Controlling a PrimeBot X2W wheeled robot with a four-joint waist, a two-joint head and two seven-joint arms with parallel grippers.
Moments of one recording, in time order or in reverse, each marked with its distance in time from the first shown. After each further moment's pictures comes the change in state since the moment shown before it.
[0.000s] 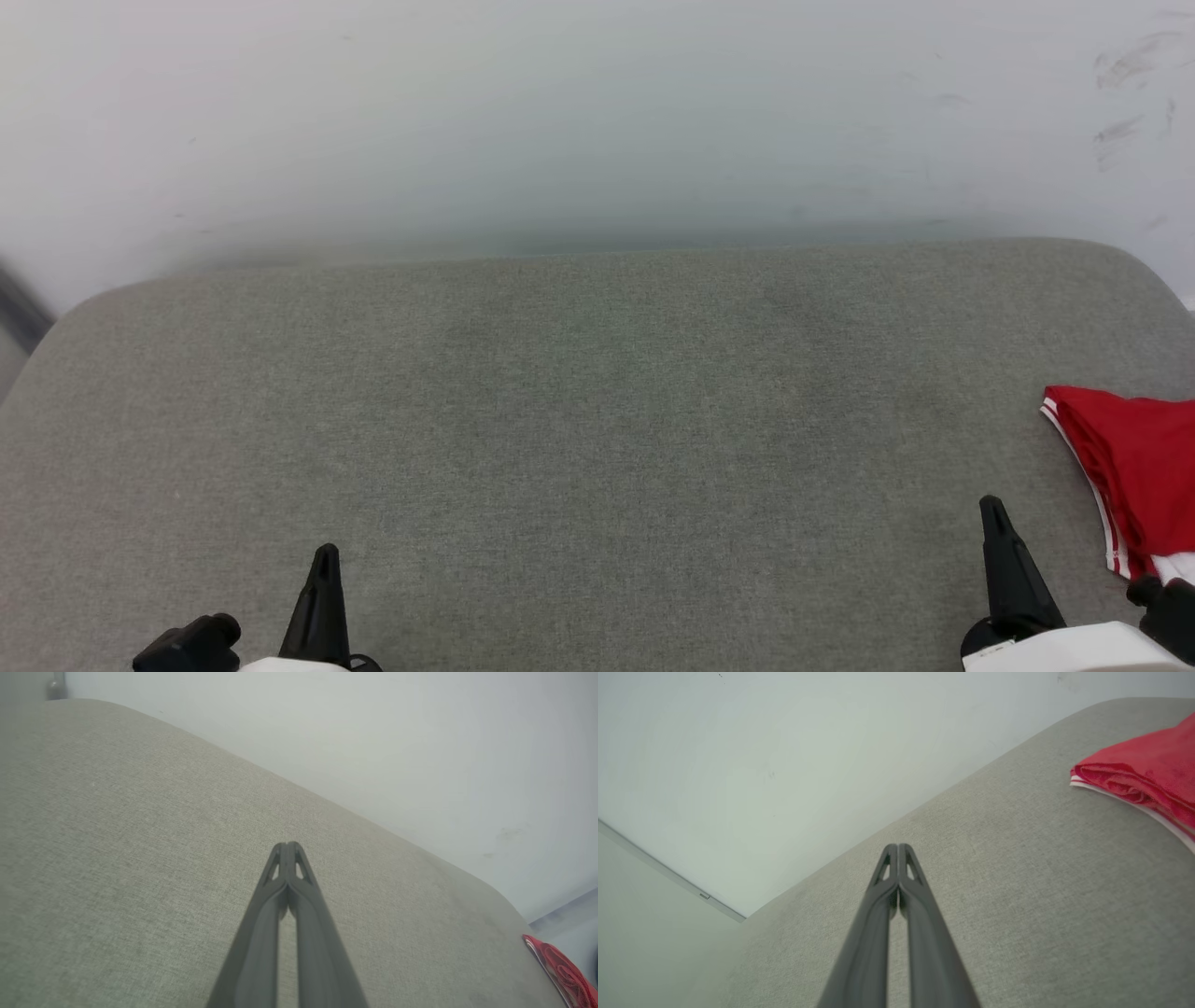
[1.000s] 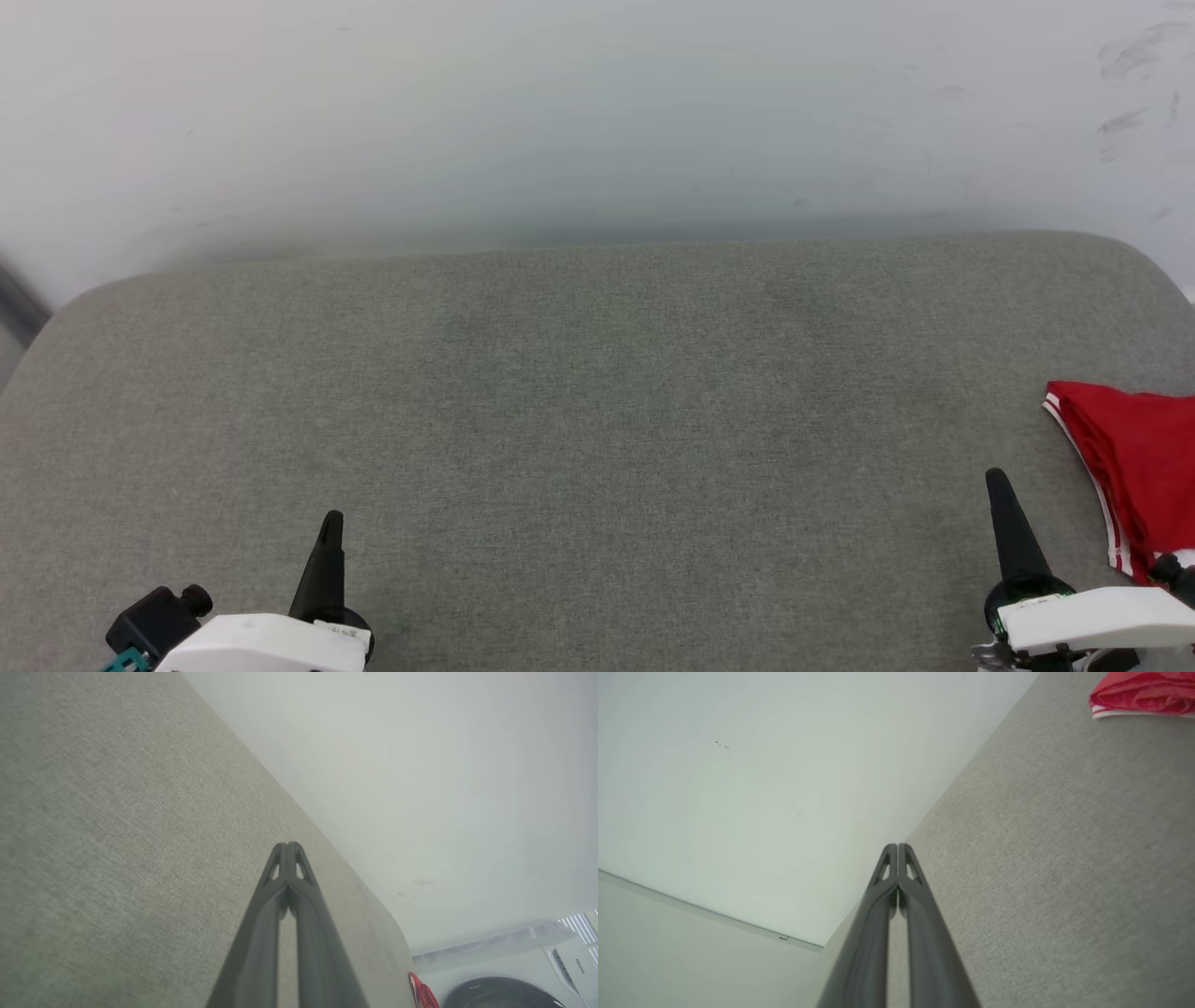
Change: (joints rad) left arm -0.100 0.011 0.025 0.077 -0.440 -0.058 0.091; right arm -0.066 -0.007 -0.016 0.038 0.394 0.000 0.096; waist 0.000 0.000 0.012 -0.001
